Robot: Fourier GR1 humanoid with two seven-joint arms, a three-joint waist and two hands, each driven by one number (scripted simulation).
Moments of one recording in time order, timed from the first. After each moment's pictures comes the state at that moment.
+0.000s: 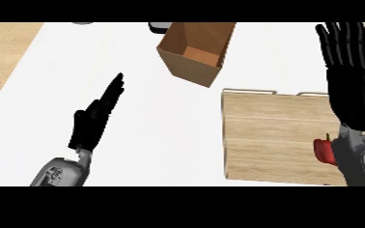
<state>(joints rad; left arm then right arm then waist) -0.17 0.30 -0.31 -1.49 0.11 0.17 0.12 -0.30 -0.37 0.03 -1.72 -0.26 -0.12 -0.17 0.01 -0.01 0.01</state>
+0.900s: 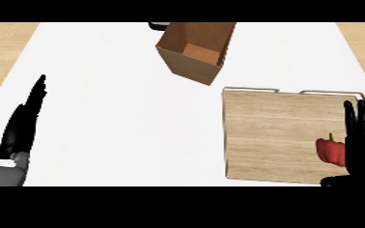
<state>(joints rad) -0.08 0.53 -0.09 -1.38 0.00 0.30 0.10 0.08 -0.33 -0.14 -1.38 -0.54 0.46 -0.79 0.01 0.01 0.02</state>
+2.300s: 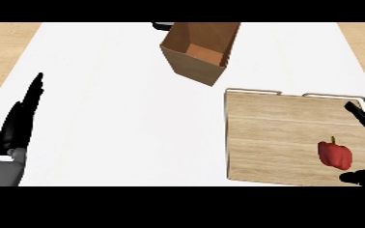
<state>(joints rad) -0.12 0.52 -0.06 -1.30 -0.01 0.26 0.04 -0.08 -0.70 0.00 -0.93 0.13 0.22 -1.10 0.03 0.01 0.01</state>
